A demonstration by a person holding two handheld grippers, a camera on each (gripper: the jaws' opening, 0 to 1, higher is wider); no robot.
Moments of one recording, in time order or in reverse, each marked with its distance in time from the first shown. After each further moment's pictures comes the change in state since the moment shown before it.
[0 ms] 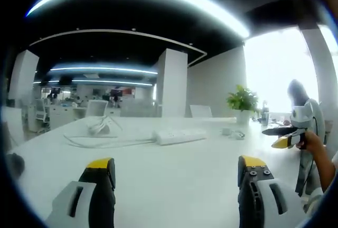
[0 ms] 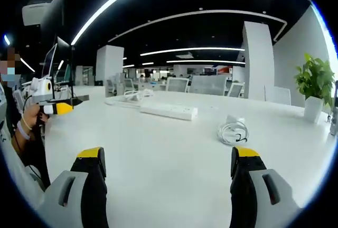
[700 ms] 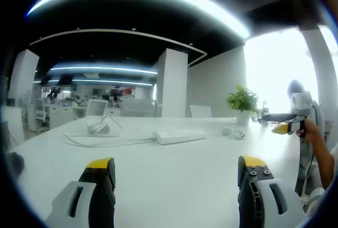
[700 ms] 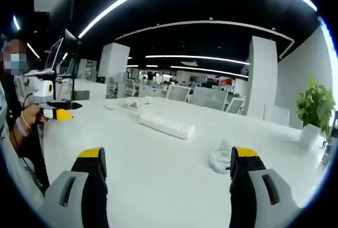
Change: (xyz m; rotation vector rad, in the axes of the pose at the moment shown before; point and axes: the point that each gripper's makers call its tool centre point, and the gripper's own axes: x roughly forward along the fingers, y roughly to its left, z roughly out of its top) left arm -0.001 -0.001 -0.001 -0.005 0.000 -0.001; right arm 0.000 -0.003 0.057 -0.144 -0.043 0.002
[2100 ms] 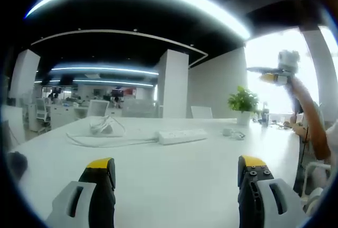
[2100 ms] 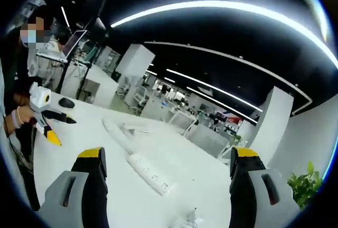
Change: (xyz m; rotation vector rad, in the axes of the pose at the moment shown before) left arm -0.007 0.004 0.002 -0.001 -0.006 0.007; right arm 0.041 -0.004 0.158 -0.357 -0.133 0.070
